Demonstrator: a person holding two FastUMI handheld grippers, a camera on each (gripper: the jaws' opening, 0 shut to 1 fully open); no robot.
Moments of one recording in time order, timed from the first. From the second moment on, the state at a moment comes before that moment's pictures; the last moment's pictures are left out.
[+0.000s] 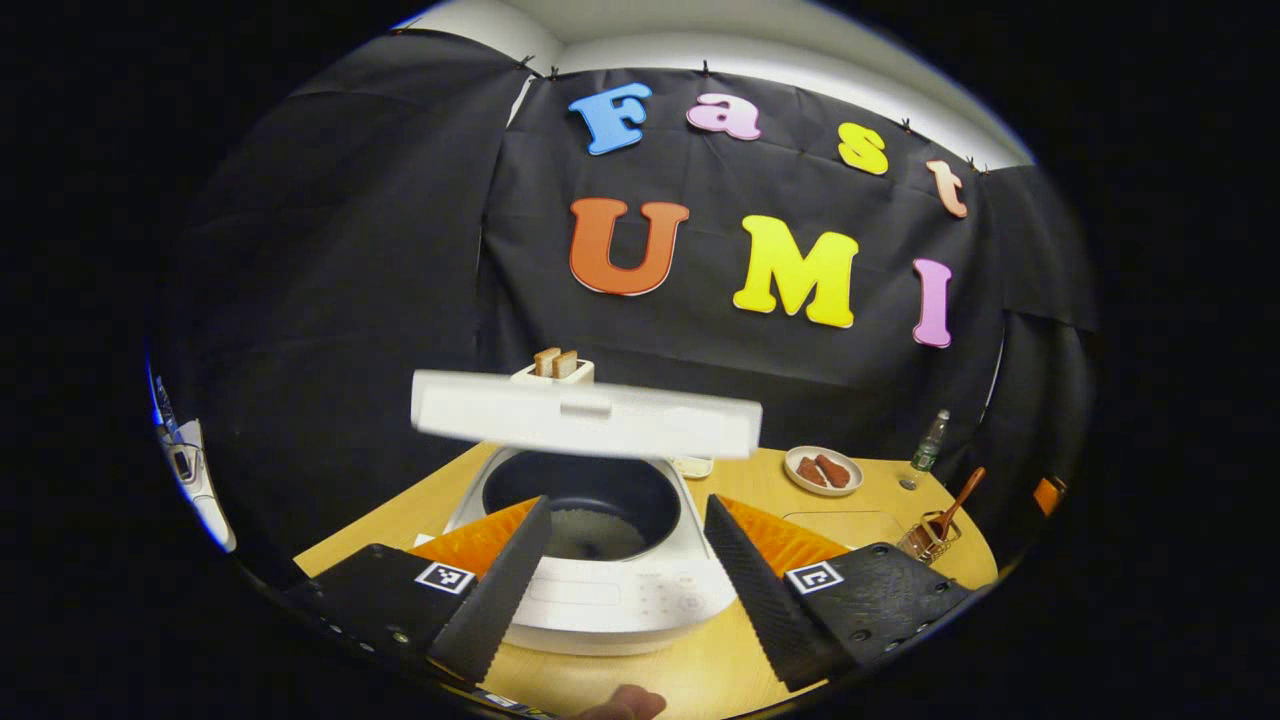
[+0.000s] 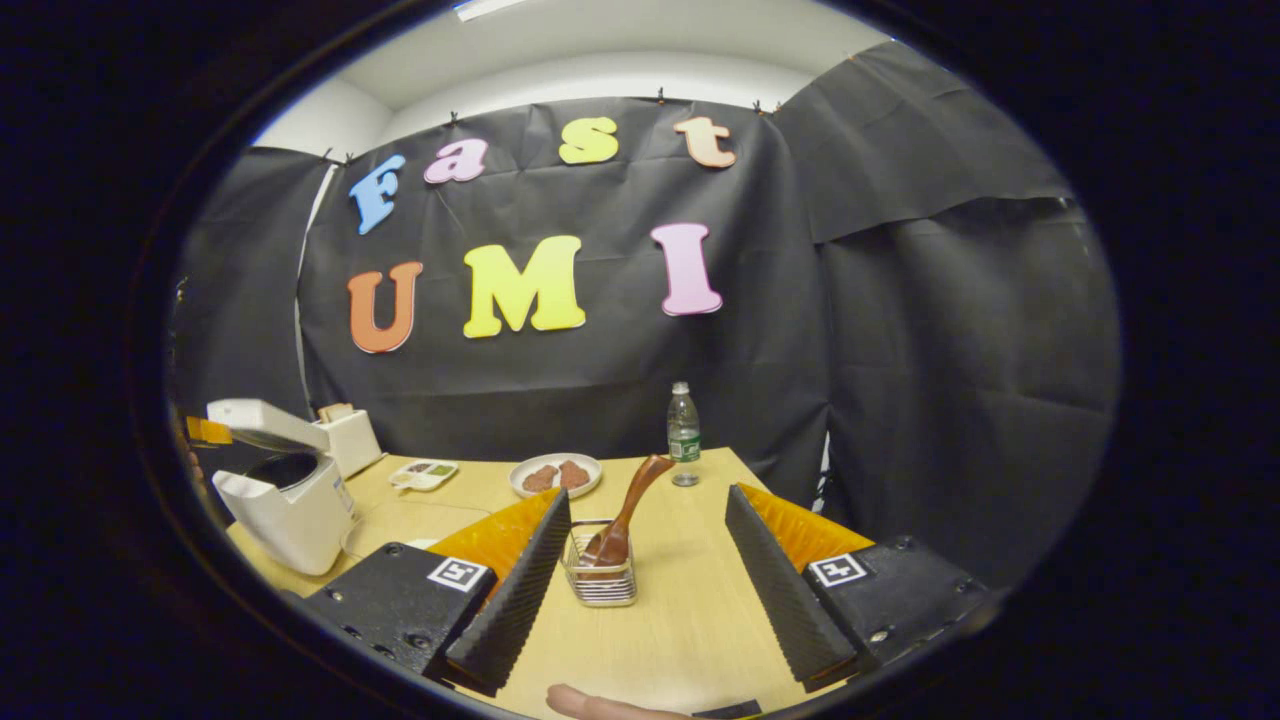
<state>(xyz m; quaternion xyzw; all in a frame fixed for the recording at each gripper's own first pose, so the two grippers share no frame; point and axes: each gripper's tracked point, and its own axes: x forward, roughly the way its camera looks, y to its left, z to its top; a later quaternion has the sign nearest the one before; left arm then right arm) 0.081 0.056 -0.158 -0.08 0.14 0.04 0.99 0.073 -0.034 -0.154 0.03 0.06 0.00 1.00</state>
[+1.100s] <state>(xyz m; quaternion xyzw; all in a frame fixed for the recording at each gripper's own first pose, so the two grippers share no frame) -0.056 0.044 -0.103 0.03 0.01 0.04 1.00 0.239 -0.021 -0.259 0.11 0.15 0.05 0.98</state>
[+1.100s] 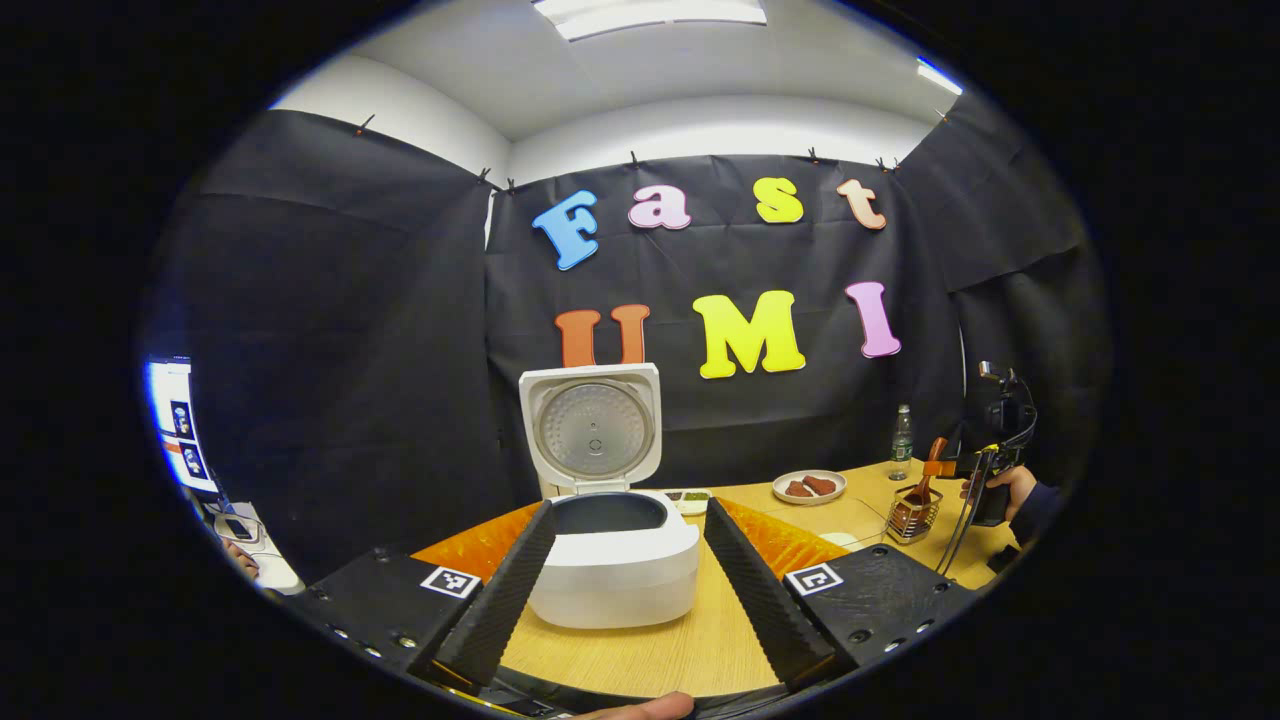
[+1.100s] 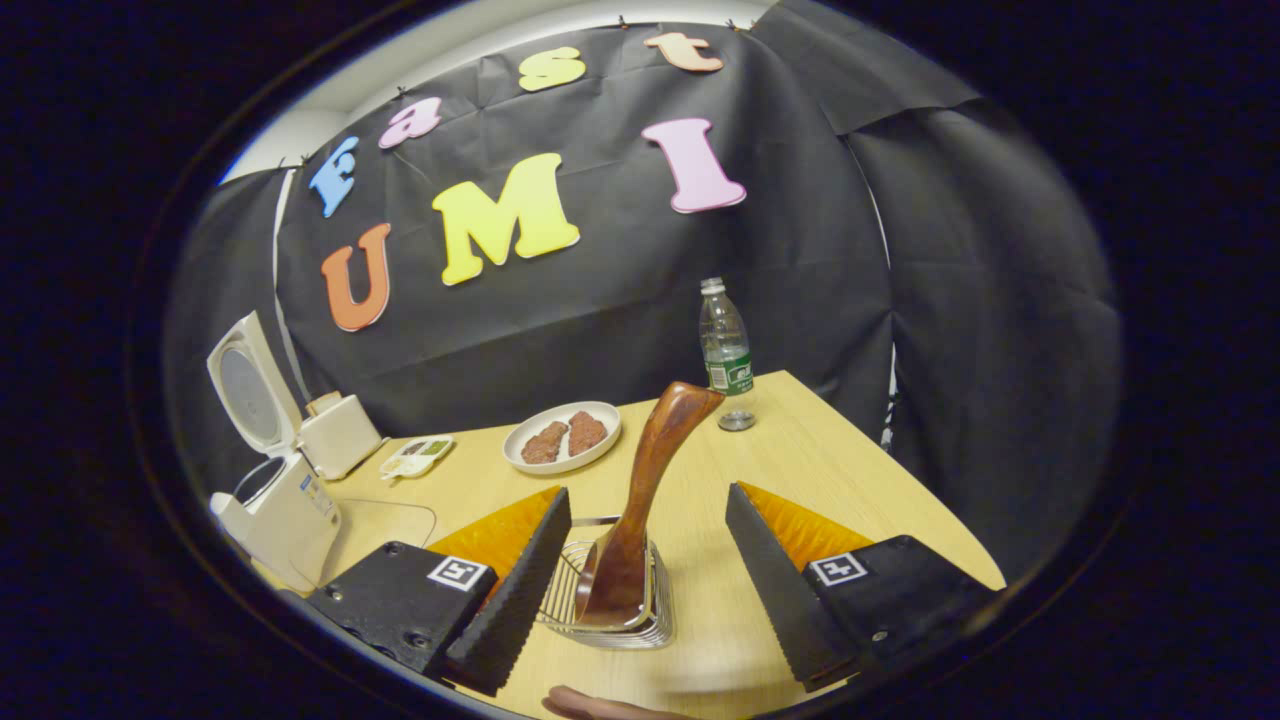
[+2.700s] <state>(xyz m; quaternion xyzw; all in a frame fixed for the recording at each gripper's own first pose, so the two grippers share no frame) -0.073 0.095 -0.123 0.01 0.00 0.03 1.00 0.197 0.136 -0.147 0.03 0.11 0.14 0.98</state>
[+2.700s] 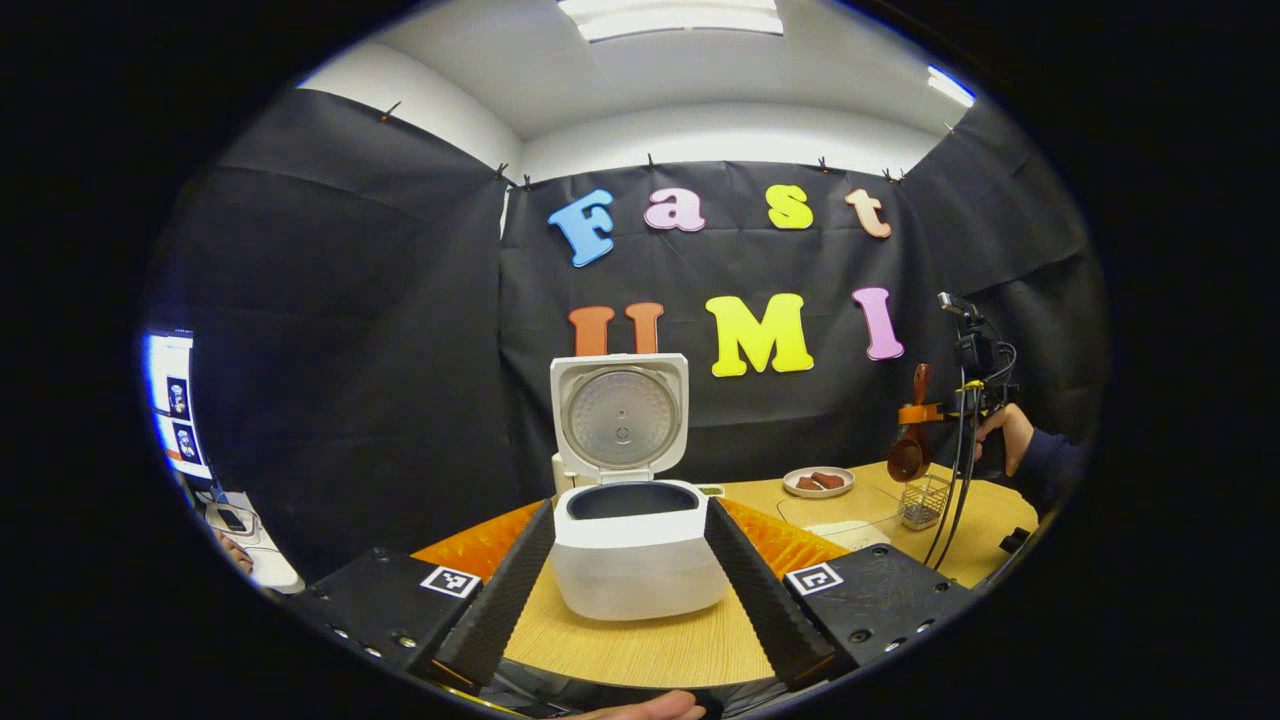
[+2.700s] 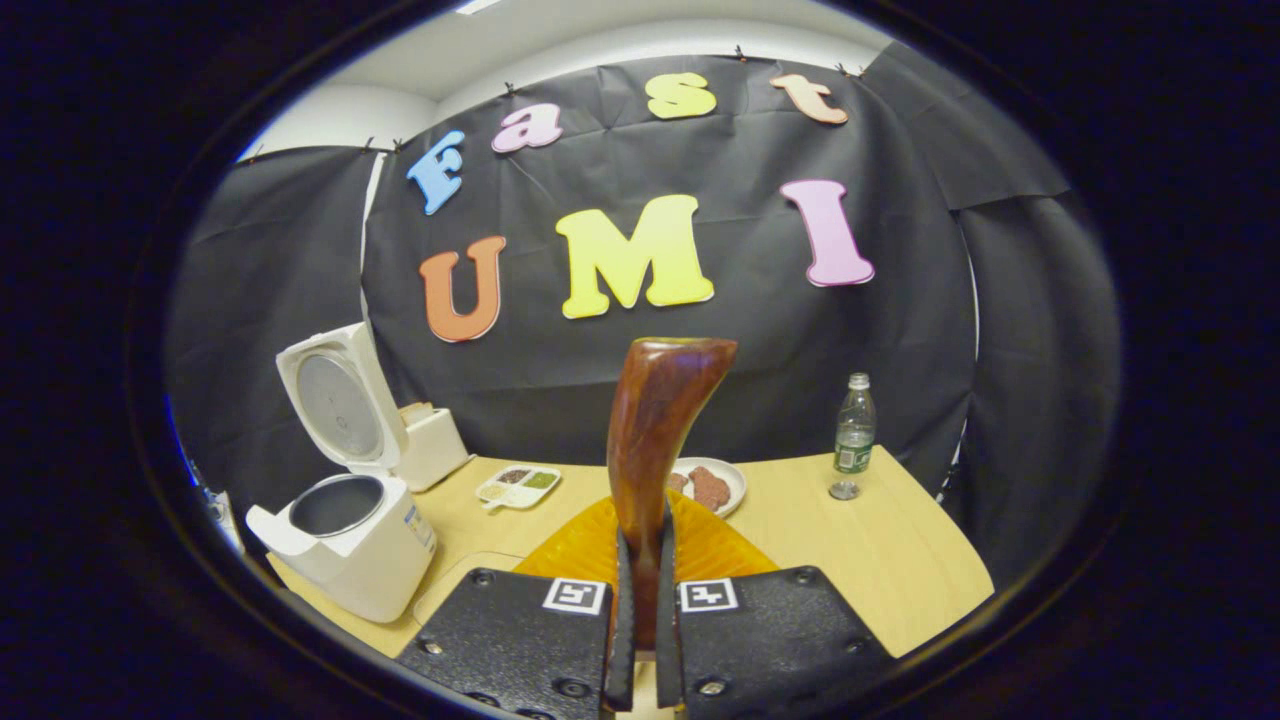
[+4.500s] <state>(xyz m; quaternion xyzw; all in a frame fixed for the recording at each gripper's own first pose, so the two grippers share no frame) -0.079 0.104 -0.135 0.04 0.01 0.09 1.00 0.188 0.281 -0.289 0.24 0.27 0.20 0.91</state>
